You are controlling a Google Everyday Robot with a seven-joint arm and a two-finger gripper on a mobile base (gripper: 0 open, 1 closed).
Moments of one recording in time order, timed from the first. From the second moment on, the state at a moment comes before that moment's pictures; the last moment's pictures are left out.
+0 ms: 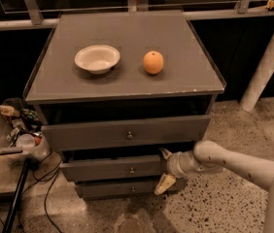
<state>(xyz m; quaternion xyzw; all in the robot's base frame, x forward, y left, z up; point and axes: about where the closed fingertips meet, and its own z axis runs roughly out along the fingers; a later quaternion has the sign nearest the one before) 0.572 -0.117 0.402 -0.59 0.71 0.20 0.31</state>
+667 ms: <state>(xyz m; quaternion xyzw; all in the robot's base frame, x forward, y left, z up) 0.572 -0.117 0.402 -0.59 0.71 0.20 0.31</state>
